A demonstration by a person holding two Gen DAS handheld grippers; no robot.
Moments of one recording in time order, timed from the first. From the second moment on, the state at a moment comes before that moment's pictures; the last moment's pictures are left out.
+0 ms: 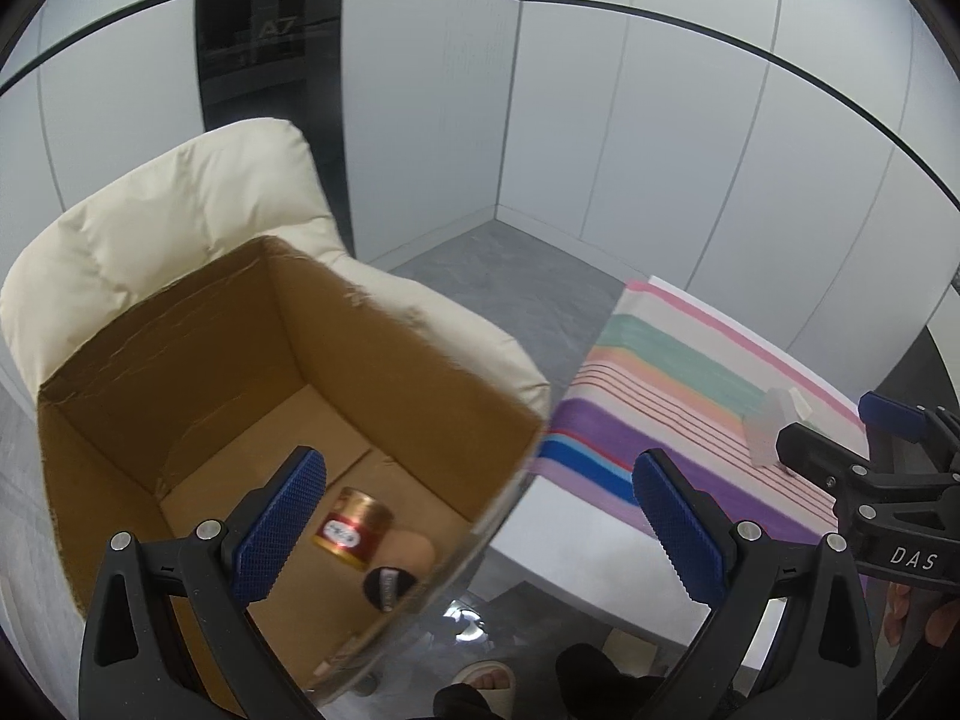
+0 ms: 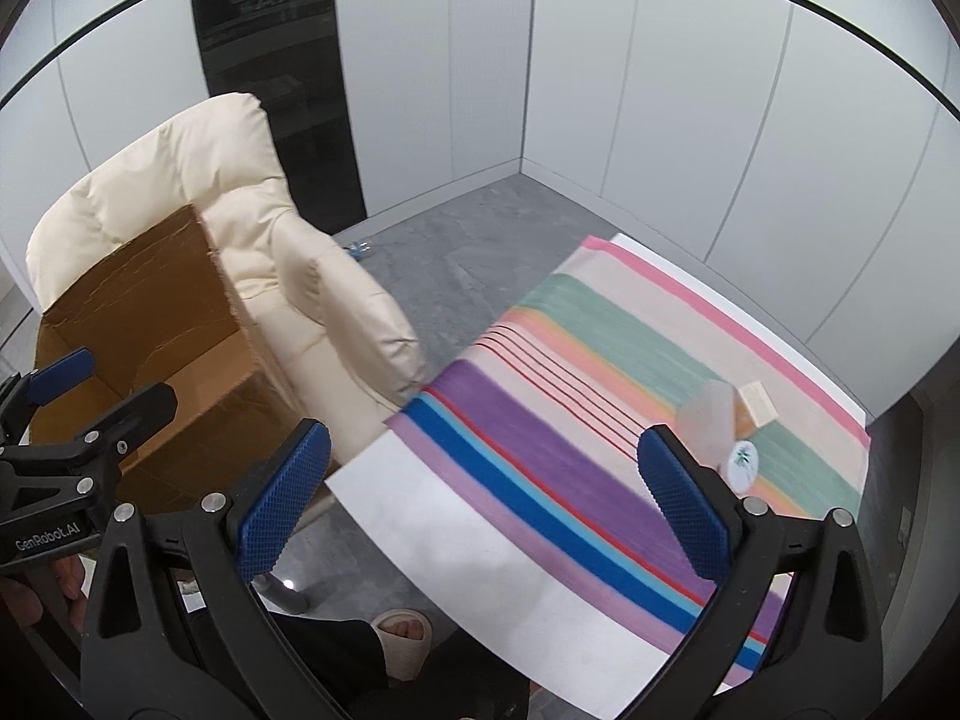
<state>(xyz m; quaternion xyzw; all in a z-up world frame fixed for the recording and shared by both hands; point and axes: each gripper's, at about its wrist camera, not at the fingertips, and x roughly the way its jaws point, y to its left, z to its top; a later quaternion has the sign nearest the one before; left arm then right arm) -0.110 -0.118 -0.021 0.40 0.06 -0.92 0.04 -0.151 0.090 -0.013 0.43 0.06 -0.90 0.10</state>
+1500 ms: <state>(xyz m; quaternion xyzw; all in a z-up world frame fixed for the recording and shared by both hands) -0.136 0.054 -0.031 0.41 0.00 -0.91 -0.09 -0.108 0.277 -0.018 0.44 -0.01 -0.90 -0.03</state>
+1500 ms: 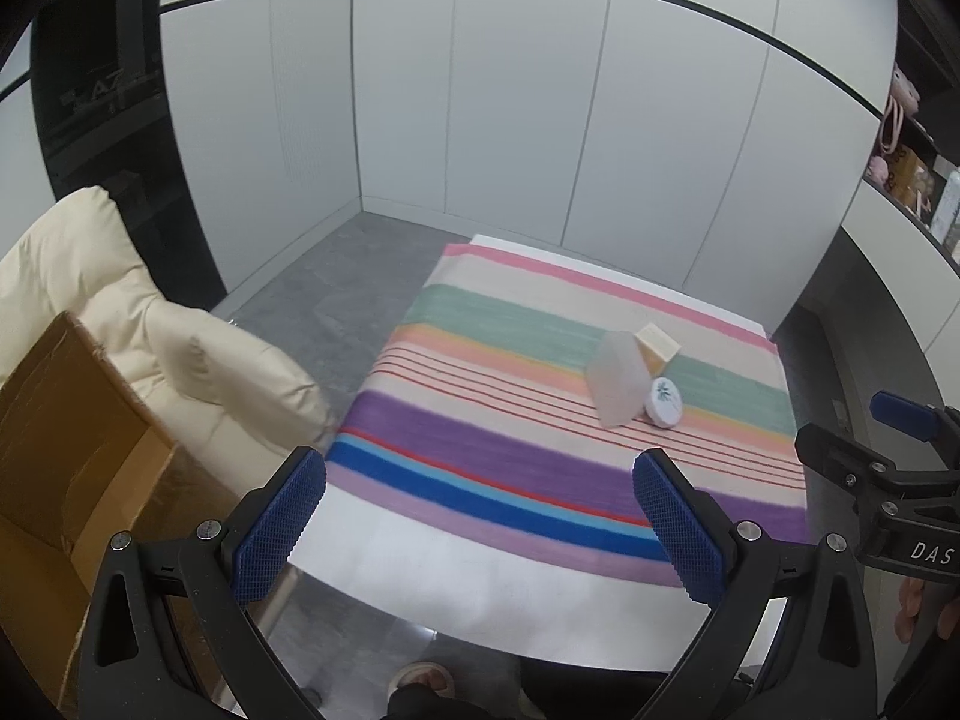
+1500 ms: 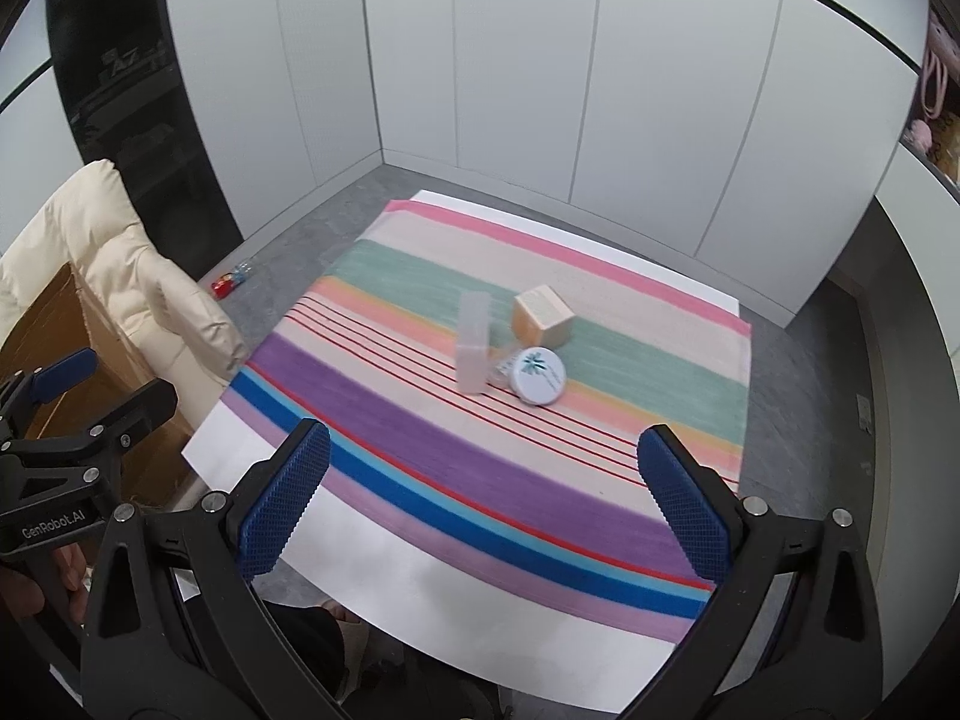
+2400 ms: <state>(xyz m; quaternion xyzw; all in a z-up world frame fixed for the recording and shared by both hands) -0.159 0.157 -0.067 0.46 -0.03 -0.88 -0.14 -0.107 0.371 -0.062 0.47 -0.05 -0.87 -0.09</state>
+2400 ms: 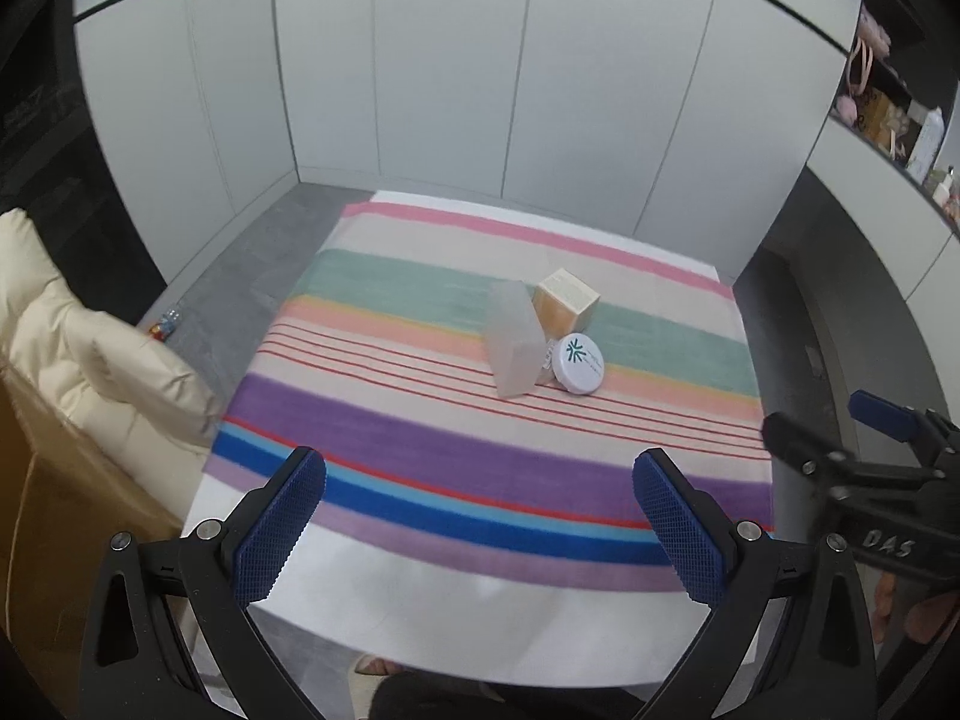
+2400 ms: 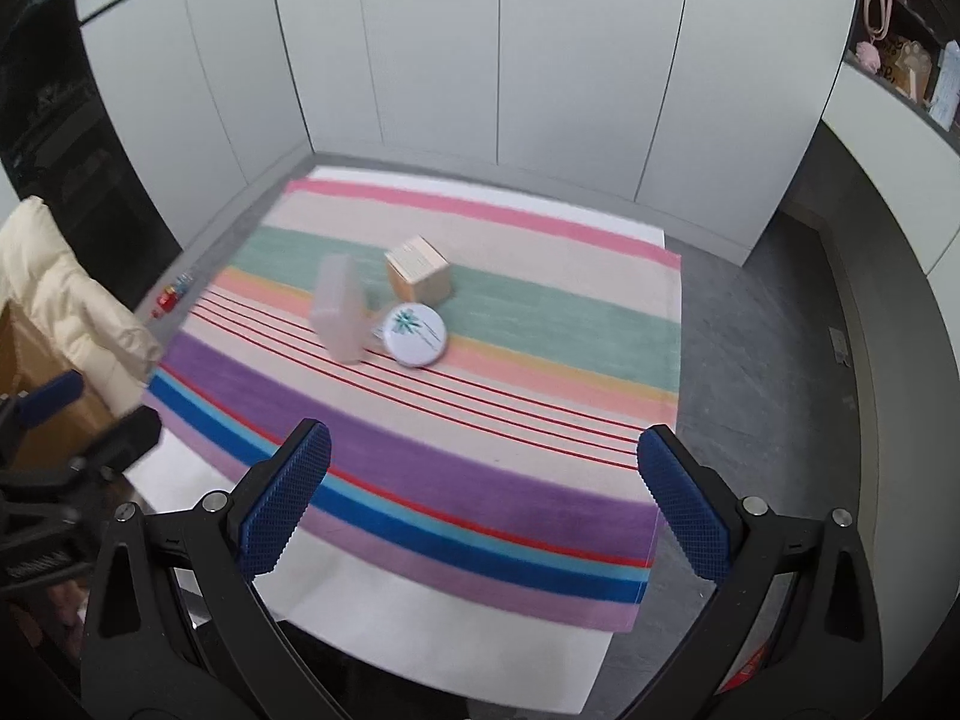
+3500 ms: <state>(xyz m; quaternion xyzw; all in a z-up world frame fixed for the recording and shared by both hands) -0.298 0.223 -0.208 0.51 -0.04 -0.85 -0.14 -0.229 0.381 -0.223 0.54 -0.05 -0.84 -0.06</state>
